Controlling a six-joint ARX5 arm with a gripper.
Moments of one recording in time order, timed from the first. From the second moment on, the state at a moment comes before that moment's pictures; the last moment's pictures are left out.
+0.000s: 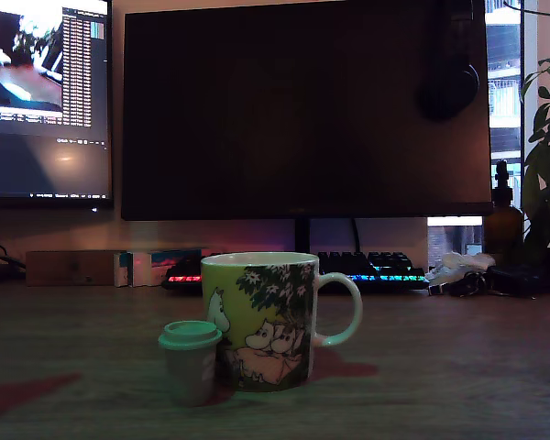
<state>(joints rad) -0.43 0.14 0.29 -0.26 0.31 -0.20</state>
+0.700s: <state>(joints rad) -0.73 0.10 0.20 -0.45 0.16 -0.19</state>
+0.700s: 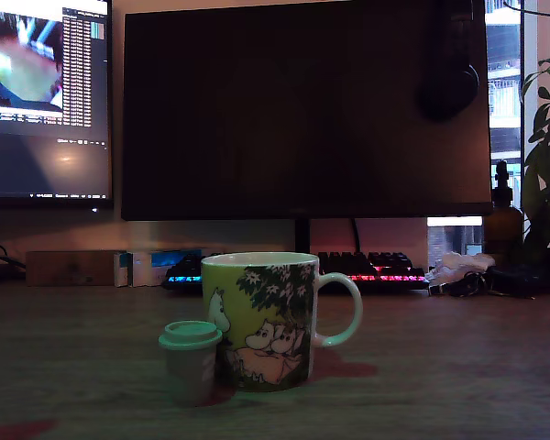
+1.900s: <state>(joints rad) -0.76 0.10 0.06 -0.26 0.07 -0.08</state>
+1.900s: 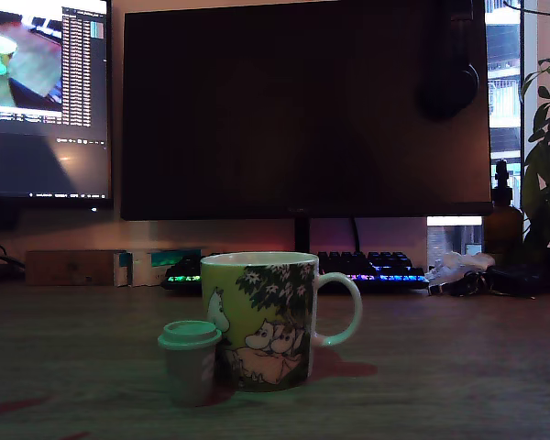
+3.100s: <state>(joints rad) -0.75 0.69 0.01 0.26 0.14 0.06</state>
